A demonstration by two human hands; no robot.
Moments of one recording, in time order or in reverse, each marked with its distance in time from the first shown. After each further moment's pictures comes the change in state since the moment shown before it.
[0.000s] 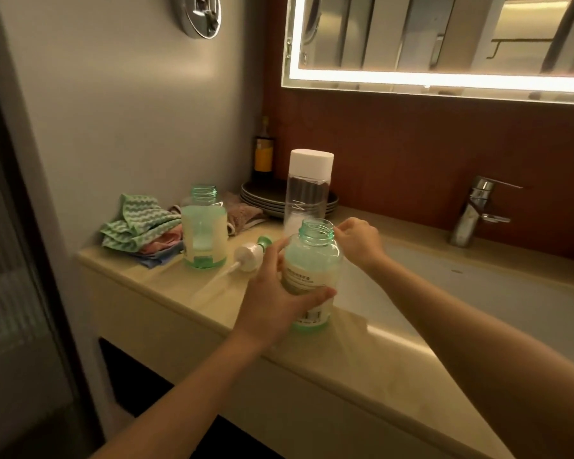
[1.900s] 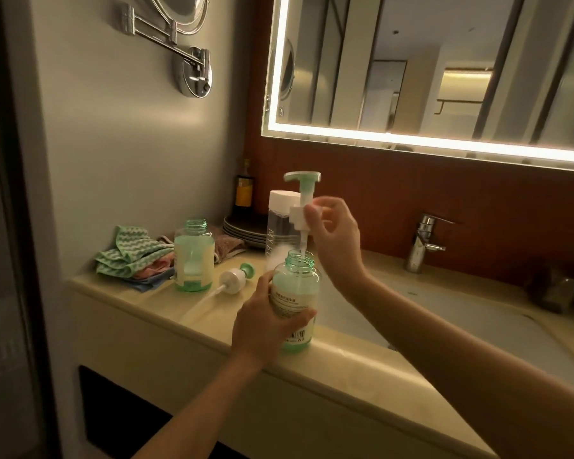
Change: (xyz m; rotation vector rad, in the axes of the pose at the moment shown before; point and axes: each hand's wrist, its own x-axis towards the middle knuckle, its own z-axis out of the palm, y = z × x) left_hand -0.017 0.004 0.013 0.143 0.092 0.036; right_hand -0.095 -0.085 -0.070 0.617 0.282 -0.346
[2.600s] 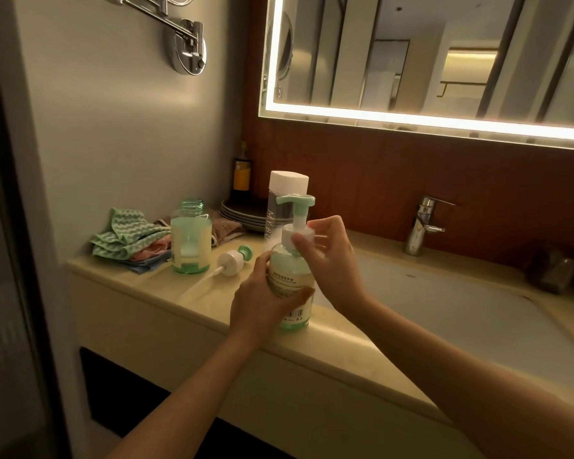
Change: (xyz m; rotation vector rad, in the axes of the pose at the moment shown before) left_hand 0.001 -0.002 0.002 0.003 0.021 0.005; right_hand -0.047 0.020 -0.007 -0.014 -0.130 0.055
